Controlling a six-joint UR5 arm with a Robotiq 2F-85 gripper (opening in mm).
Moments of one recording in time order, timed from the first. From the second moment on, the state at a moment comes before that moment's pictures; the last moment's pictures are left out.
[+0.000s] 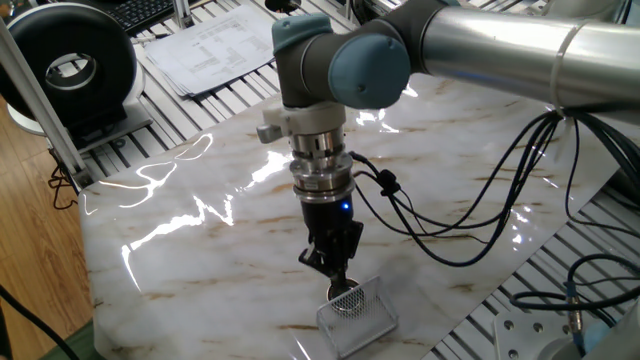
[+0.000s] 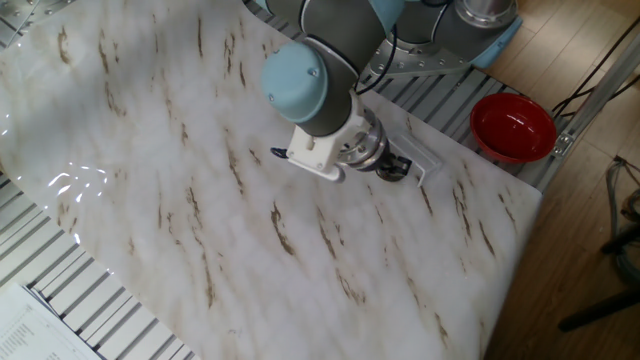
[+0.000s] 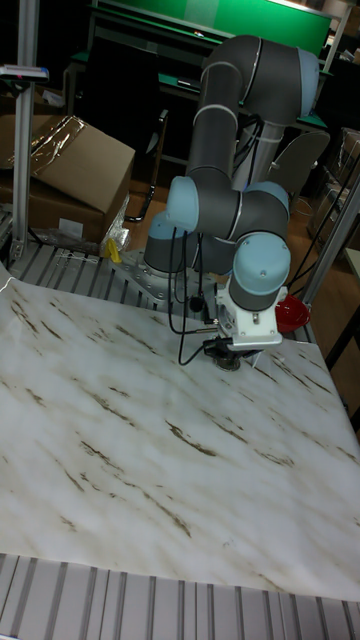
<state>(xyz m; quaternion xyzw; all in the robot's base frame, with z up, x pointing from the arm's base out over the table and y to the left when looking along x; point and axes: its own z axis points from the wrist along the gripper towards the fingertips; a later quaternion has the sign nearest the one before) 0.336 0.161 0.014 0.08 -0.96 -0.11 0.23</state>
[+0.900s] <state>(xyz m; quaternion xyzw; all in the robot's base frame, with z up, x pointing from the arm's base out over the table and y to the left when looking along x) 0.338 0.152 0.003 0.09 -0.97 -0.10 0.21</state>
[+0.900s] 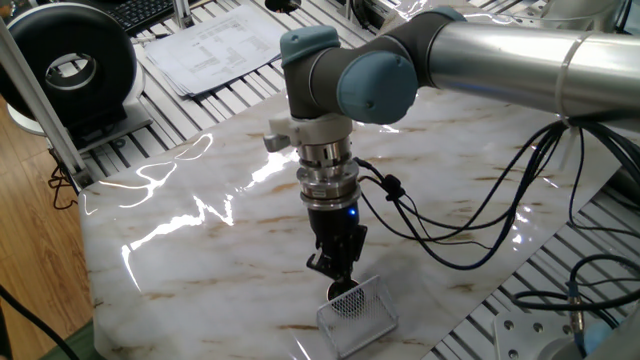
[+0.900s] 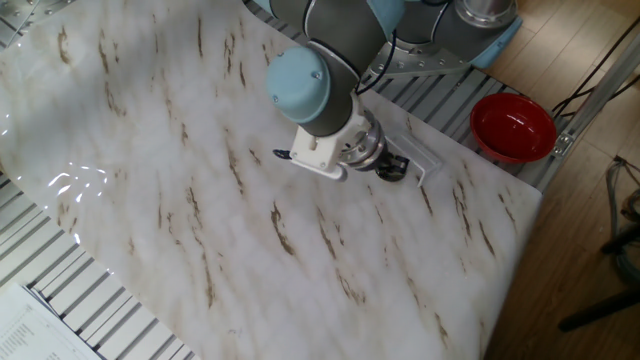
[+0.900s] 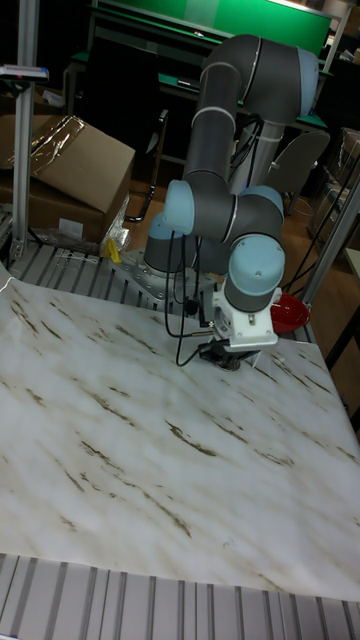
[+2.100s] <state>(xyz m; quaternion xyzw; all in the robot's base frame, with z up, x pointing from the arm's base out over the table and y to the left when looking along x) 0.406 0.120 0.007 0.13 -0.98 -0.03 0.13</state>
